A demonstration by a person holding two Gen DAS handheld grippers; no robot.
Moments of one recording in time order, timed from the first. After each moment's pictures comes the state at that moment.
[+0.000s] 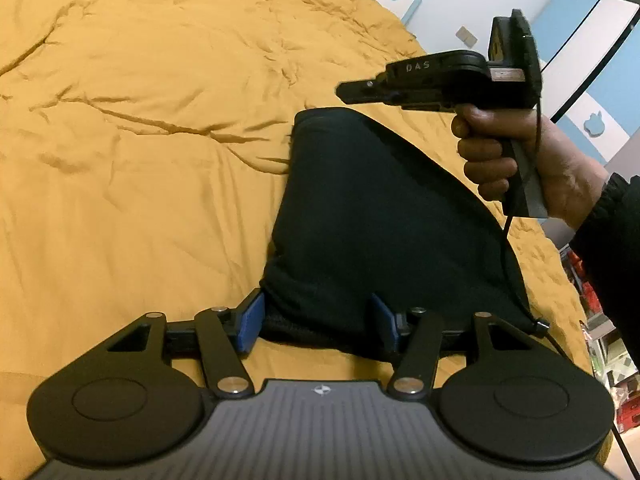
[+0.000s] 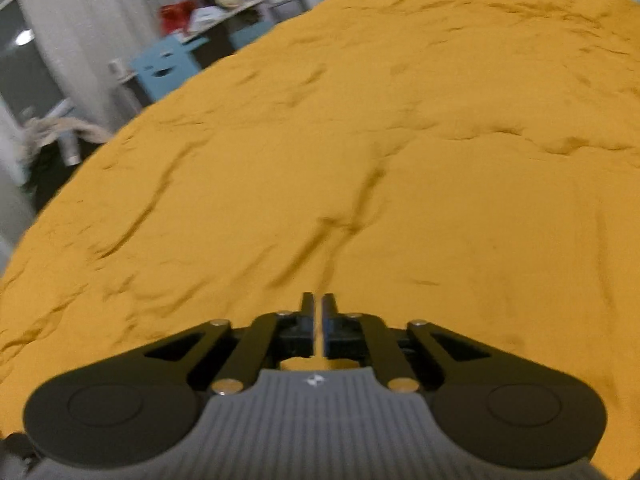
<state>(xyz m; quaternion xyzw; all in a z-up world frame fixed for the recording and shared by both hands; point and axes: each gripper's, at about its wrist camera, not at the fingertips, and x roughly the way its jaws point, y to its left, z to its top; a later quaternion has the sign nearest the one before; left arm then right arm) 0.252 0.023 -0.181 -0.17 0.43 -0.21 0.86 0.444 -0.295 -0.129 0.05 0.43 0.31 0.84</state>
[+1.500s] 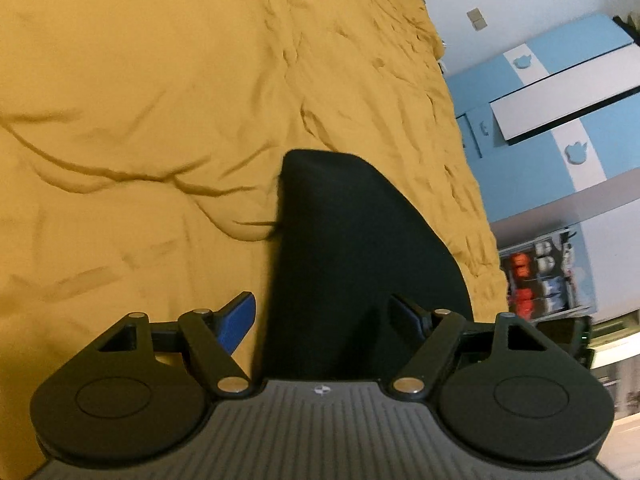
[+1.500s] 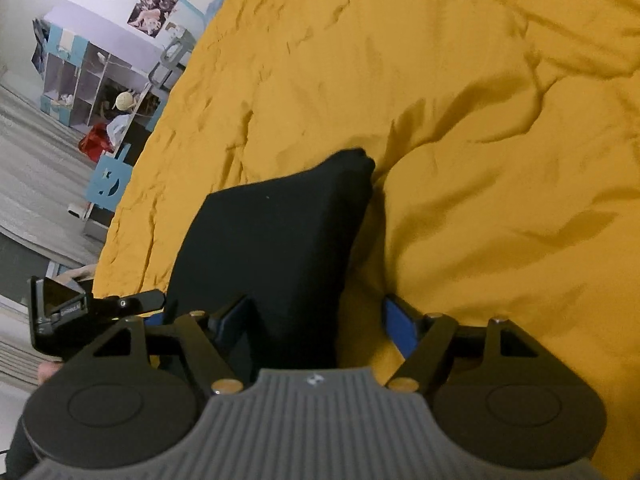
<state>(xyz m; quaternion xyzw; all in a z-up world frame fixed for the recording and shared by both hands) 0.381 0.039 -0.184 -0.28 0.54 -0.28 0.75 0.266 -0.424 -0.187 0.34 0.48 0.15 0.79</state>
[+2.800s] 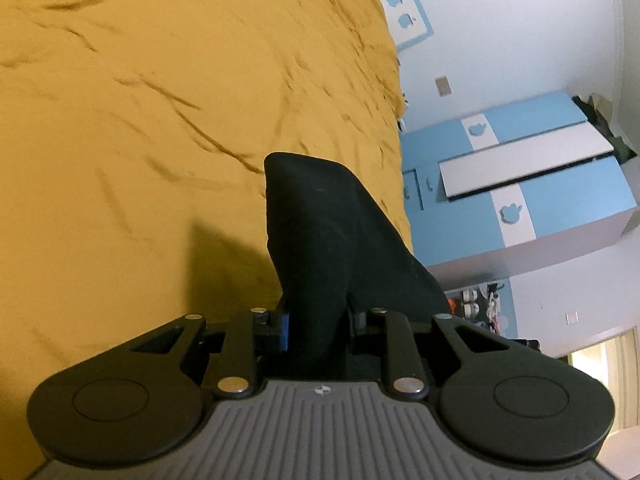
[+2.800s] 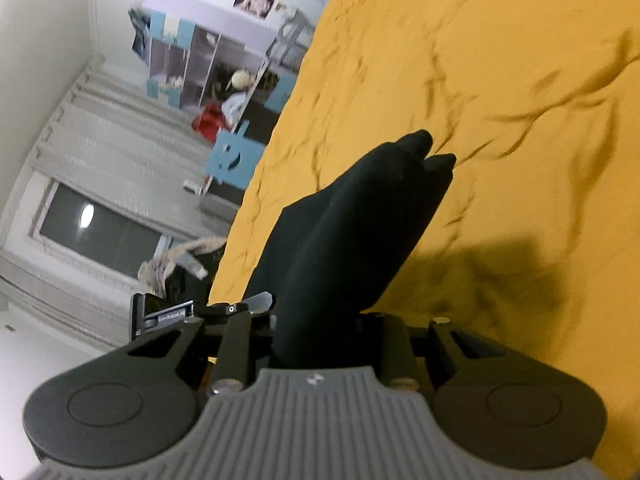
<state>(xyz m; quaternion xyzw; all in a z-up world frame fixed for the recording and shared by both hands) 0.268 0.178 -0.125 -0.40 0.47 -0.28 0.73 0.207 -0.266 -0.091 0.39 0.43 0.31 0.75</state>
